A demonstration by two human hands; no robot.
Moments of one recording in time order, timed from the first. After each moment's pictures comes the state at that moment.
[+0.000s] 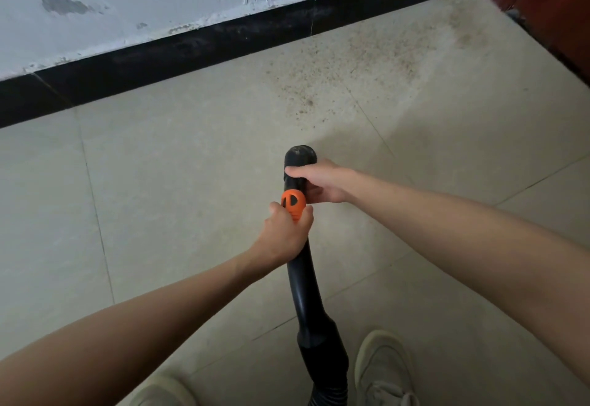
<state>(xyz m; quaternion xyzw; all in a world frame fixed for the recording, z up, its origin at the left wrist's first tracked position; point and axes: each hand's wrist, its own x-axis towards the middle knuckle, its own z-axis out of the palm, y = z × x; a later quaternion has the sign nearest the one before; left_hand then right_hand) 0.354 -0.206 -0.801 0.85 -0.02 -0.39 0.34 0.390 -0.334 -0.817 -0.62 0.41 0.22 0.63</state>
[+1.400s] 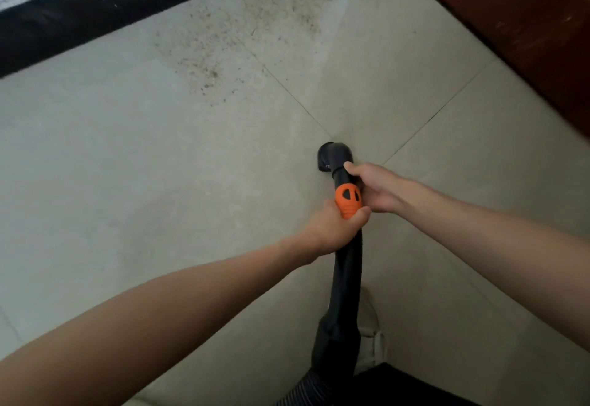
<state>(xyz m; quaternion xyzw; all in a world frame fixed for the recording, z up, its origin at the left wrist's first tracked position) 0.256 -0.296 -0.802 0.69 -0.26 -0.57 0.37 0.222 -0.416 -0.802 -0.40 0.61 0.03 0.69</state>
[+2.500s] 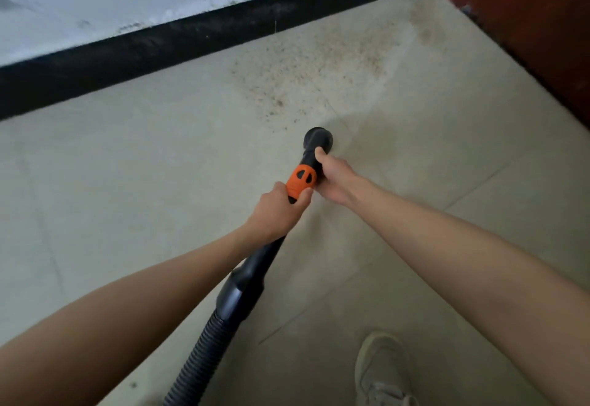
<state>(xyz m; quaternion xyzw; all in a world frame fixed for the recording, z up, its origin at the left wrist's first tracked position) 0.387 -0.245 -0.824 0.87 -0.18 -0.36 0.29 0.377 -0.375 -0.840 -0.39 0.51 -0.04 0.76</state>
